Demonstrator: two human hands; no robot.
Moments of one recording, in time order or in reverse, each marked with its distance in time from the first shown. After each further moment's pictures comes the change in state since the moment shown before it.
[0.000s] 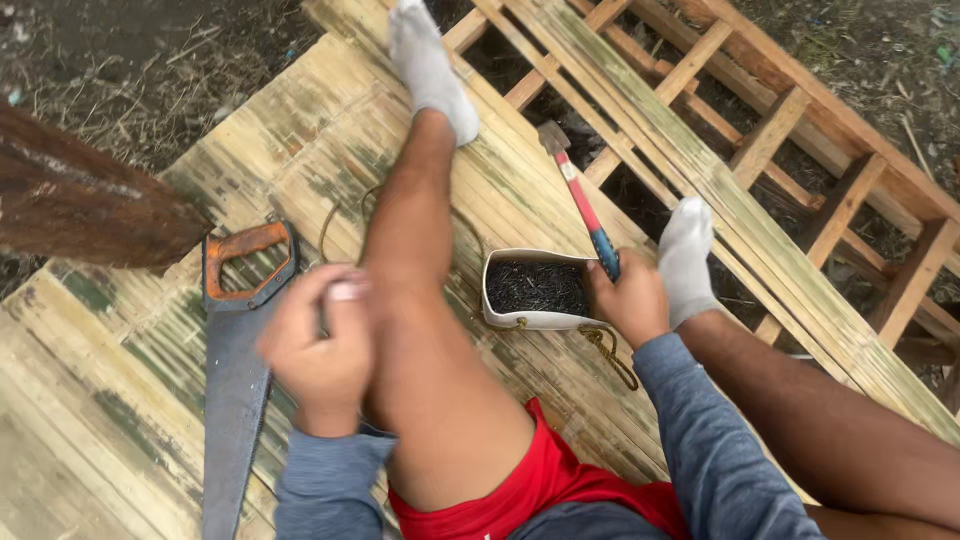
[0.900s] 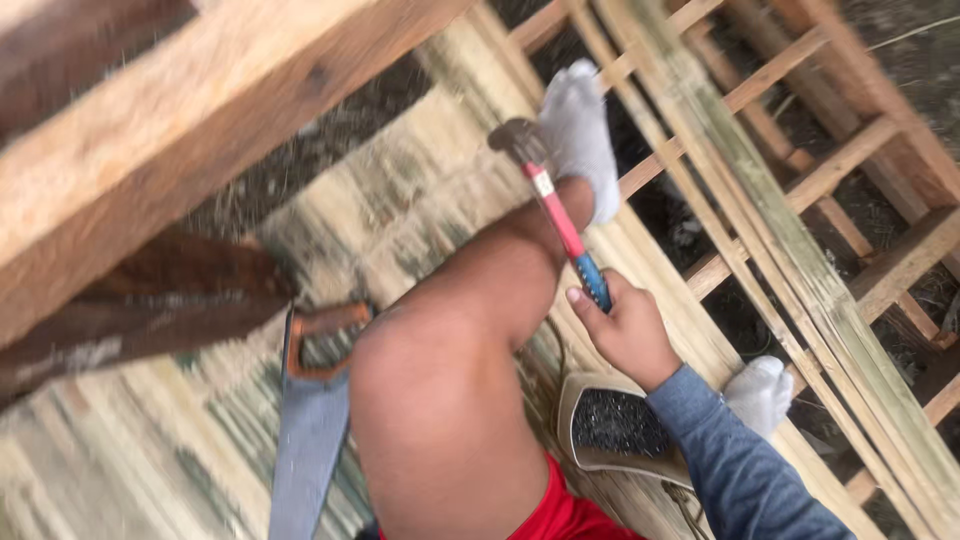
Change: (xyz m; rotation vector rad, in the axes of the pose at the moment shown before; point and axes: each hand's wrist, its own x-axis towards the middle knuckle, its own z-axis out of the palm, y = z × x) left_hand 0.251 -0.142 0.277 0.571 -0.592 0.240; right_hand 0.152 -0.178 0.052 0.256 -0.396 -0.124
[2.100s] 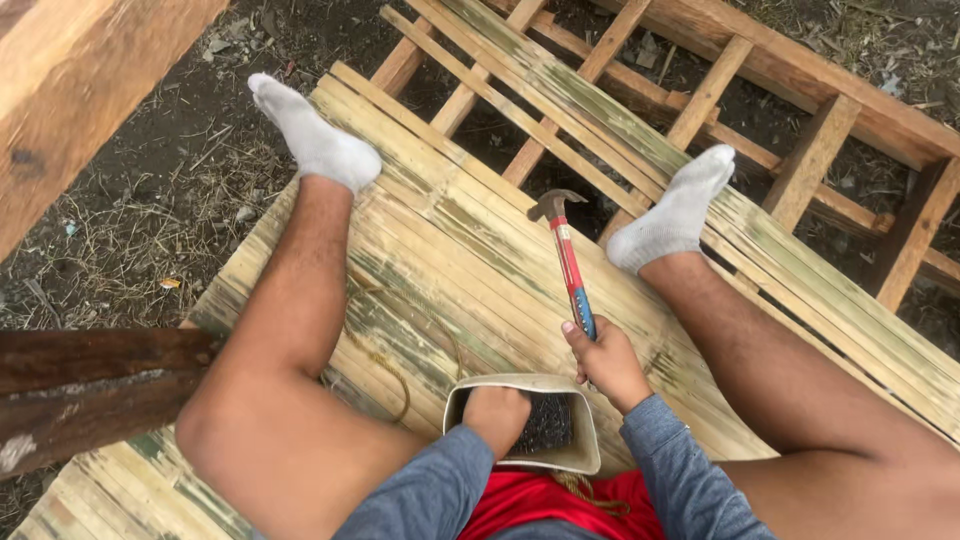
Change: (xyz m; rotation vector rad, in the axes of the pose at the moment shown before) left_hand -0.302 0.097 0.062 0.212 -0.511 0.482; right_hand -0.098 0.144 -0.003 0.601 0.070 0.549
